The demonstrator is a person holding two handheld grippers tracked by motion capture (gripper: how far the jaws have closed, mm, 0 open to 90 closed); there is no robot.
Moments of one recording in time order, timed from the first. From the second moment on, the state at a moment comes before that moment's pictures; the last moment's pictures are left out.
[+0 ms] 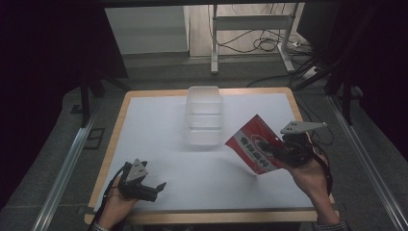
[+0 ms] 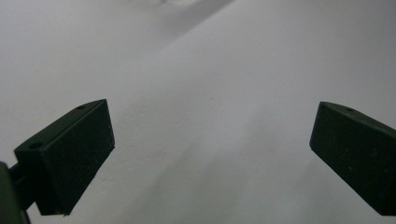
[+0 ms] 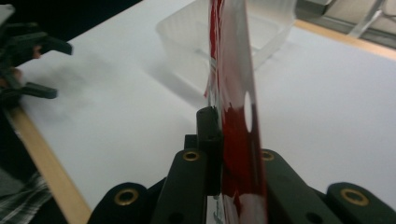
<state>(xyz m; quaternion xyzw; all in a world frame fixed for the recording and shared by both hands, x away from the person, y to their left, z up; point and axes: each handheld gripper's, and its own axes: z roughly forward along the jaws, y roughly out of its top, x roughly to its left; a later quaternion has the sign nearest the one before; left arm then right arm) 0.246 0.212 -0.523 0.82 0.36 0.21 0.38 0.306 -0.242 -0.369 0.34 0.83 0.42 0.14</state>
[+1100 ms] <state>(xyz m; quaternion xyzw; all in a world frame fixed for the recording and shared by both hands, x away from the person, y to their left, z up) 0.246 0.213 -0.521 0.82 0.36 0.21 0.39 0.370 -0.242 -0.336 0.34 0.83 0.41 0.16</state>
